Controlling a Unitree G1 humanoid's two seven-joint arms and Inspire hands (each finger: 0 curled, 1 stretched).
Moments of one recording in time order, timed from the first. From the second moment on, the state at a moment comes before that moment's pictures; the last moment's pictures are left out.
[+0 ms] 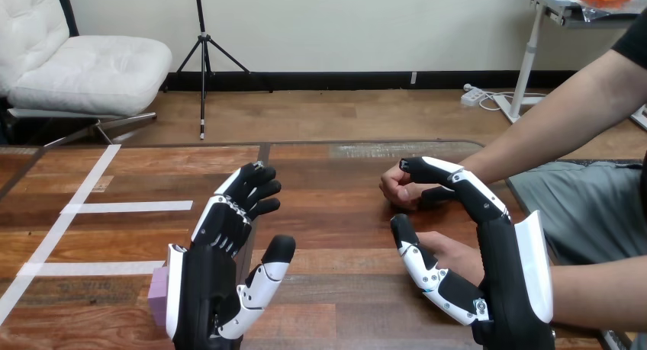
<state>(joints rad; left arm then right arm) 0.06 -0.05 -0.10 0.68 0.01 -1.26 0.06 0.26 -0.11 0.12 0.01 -0.53 -0.75 -0.40</state>
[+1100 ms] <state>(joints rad) 0.07 -0.05 -0.10 0.68 0.01 -1.26 0.07 0.27 -0.11 0.12 0.01 -0.52 -0.75 -0.40</state>
